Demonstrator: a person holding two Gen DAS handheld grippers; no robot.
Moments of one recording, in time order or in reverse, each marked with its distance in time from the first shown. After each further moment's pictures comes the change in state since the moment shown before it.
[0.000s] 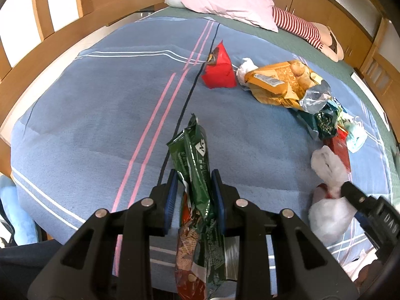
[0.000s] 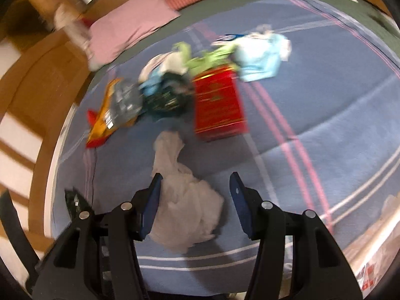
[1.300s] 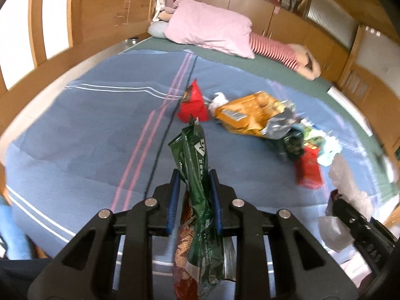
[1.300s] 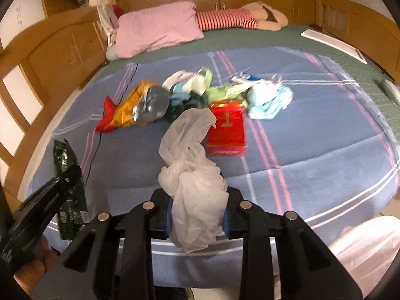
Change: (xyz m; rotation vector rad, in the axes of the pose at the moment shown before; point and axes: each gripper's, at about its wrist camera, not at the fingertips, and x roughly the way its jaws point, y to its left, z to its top) left arm -0.040 -0.009 0.002 0.034 -0.182 -0.133; right arm -0.053 0.023 -0.014 -0.241 -0.153 -0.113
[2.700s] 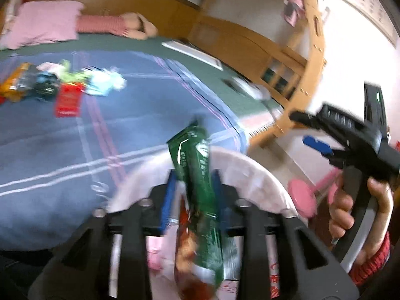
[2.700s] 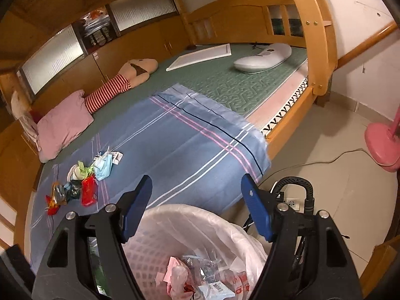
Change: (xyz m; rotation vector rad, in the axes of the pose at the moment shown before) left arm -0.105 -0.210 -0.147 0.394 0.150 -0.766; right arm -0.205 -0.251 -0.077 0.497 -0.259 -0.315
